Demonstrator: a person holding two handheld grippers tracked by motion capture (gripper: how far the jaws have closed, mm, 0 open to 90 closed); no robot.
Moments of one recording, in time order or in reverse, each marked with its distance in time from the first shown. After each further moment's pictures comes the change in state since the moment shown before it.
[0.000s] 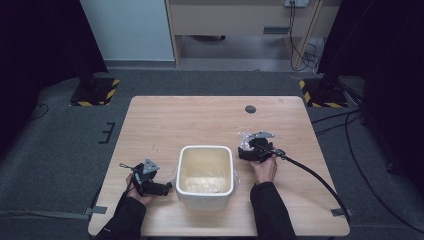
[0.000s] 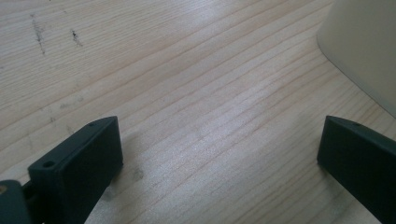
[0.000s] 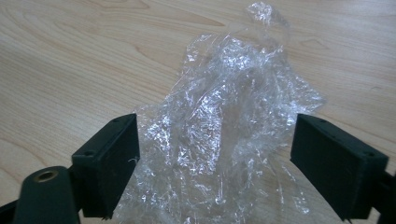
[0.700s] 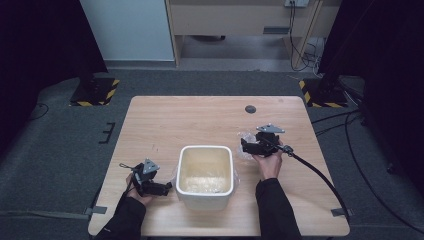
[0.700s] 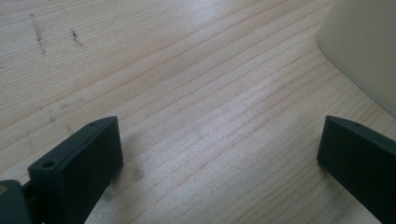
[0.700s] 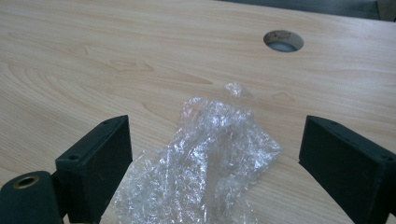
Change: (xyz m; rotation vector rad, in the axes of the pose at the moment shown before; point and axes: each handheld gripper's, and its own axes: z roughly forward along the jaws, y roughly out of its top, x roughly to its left) left arm 0.000 0.000 0.000 0.000 0.000 0.000; right arm -0.010 0.022 -0.029 -0.127 0.014 0.040
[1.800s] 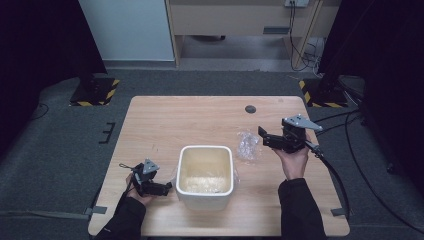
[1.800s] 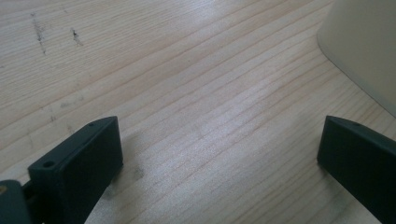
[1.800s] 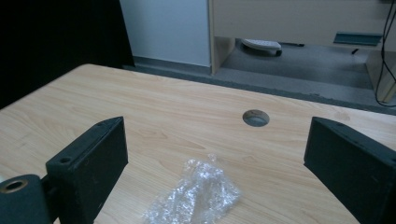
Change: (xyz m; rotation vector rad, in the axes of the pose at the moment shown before) left arm 0.000 0.000 0.000 0.000 0.000 0.000; right arm -0.023 0.045 -0.099 -0.227 0.055 0.007
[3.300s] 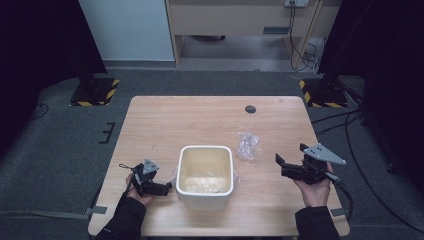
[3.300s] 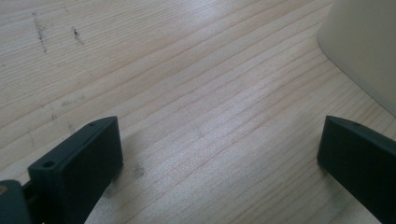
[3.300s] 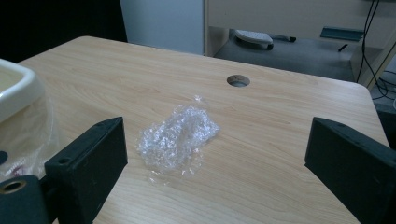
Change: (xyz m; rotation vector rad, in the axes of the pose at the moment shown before) left arm 0.000 0.000 -0.001 0.002 0.003 -0.003; right arm -0.011 -0.053 -0.074 0.015 -0.017 -0.045
